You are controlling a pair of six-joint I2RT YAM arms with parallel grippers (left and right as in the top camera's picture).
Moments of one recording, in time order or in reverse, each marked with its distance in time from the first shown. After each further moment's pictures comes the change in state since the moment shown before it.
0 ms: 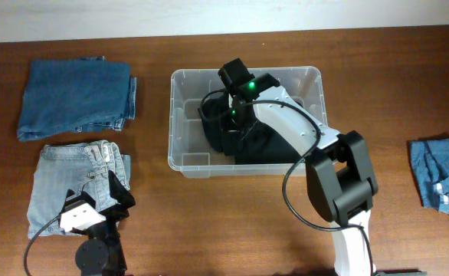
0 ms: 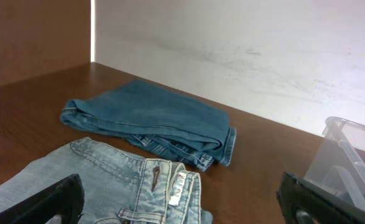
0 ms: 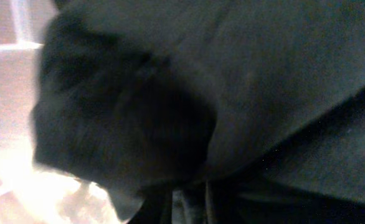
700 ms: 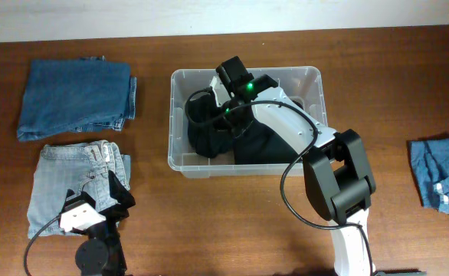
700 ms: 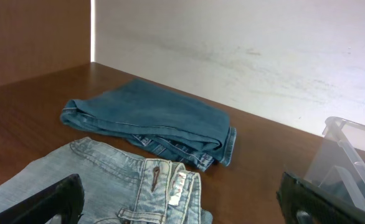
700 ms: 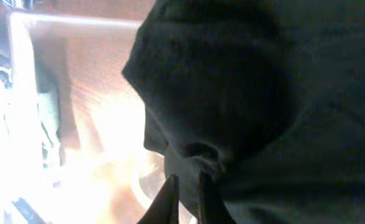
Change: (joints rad) left arm 0.000 0.000 0.000 0.000 0.000 0.000; right arm 0.002 0.011 0.000 0.102 -0.334 -0.102
